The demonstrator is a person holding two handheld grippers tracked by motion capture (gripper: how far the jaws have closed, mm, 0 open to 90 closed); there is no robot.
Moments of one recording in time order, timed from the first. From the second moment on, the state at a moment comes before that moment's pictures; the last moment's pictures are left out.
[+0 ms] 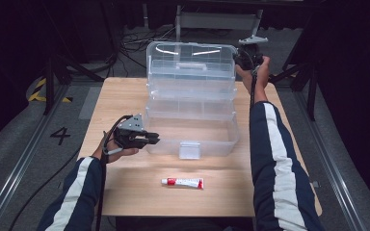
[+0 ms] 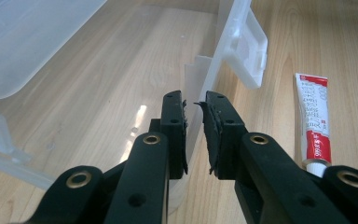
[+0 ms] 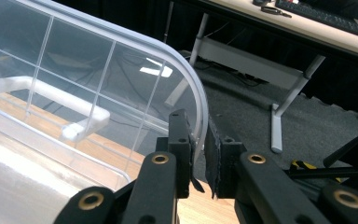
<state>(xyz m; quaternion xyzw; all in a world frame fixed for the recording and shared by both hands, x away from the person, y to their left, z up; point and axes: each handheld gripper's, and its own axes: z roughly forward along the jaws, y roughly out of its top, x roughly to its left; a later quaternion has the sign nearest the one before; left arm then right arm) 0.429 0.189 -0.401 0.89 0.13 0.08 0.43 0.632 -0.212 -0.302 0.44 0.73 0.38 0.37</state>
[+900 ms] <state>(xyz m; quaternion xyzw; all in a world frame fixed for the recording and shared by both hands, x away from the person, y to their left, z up) 0.428 0.190 -0.403 0.89 0.13 0.08 0.43 0.660 -0.214 -0.317 0.45 0.74 0.37 0.34</state>
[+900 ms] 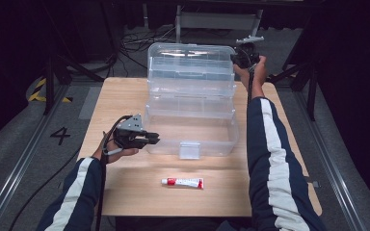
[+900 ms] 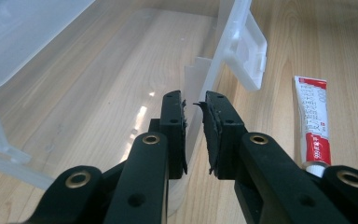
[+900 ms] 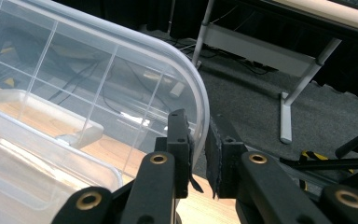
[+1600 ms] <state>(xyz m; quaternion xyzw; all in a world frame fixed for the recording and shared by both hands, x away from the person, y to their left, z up) 0.428 0.192 -0.403 0.89 0.13 0.08 0.43 0.668 -0.218 -0.329 0.46 0.74 0.36 0.33</state>
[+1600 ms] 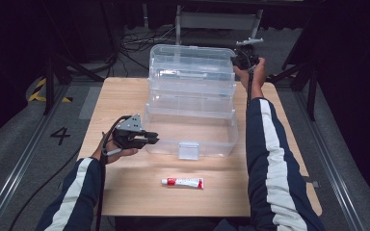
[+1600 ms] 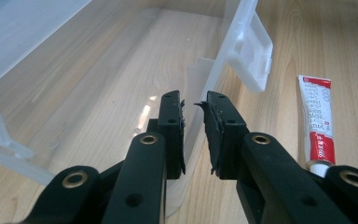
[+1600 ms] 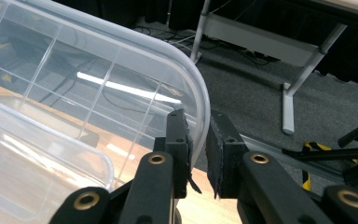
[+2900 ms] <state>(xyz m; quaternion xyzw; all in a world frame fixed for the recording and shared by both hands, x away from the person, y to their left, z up) 0.430 0.194 -0.403 0.88 0.14 0.09 0.44 0.596 -0.243 -0.305 0.42 0.75 0.37 0.34</state>
